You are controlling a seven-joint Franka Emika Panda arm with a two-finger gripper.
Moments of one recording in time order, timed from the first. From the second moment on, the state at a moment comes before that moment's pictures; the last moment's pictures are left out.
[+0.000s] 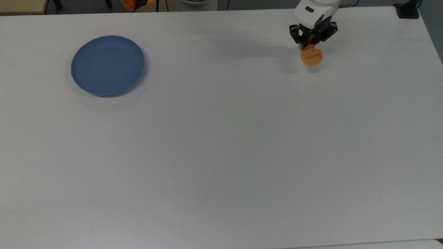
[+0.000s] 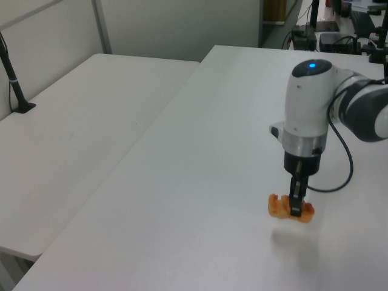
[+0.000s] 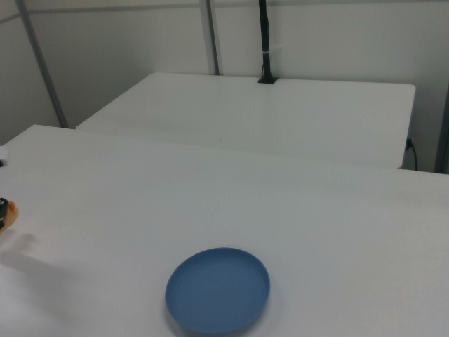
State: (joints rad) arm 0.28 0.20 0.47 -2.03 -0.03 2.25 0.65
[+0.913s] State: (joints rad) arm 0.38 0.33 0.47 -1.98 -0.14 2.33 0.80
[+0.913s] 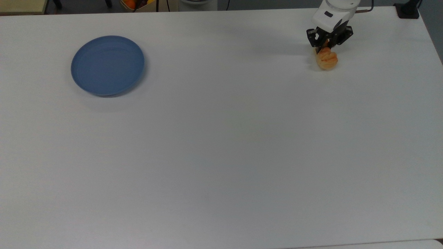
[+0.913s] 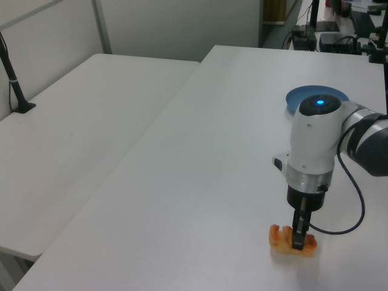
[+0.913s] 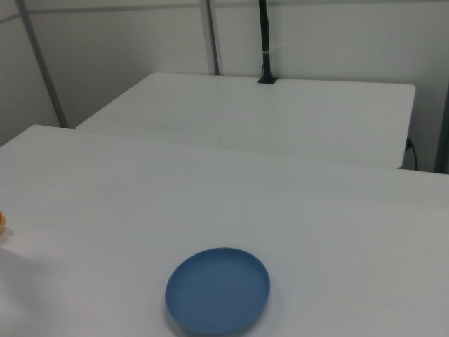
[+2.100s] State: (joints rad) arm 0.42 0.37 0.47 -1.95 -0.14 2.32 0.89
